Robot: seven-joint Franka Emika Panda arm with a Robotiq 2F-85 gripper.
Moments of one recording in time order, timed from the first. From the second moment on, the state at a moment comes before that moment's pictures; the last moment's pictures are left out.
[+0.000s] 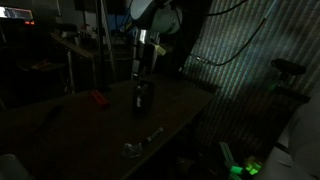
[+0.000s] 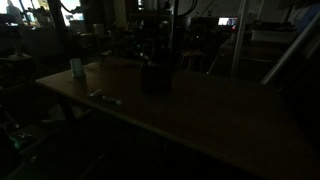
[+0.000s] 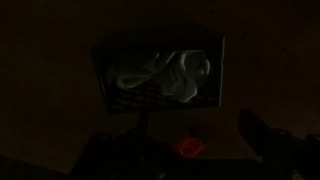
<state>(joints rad) -0.08 0.06 -0.02 -2.07 0.06 2.24 -0.61</state>
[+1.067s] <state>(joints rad) -0.07 0.17 -0.02 -2.00 0.00 2.27 -0.61</state>
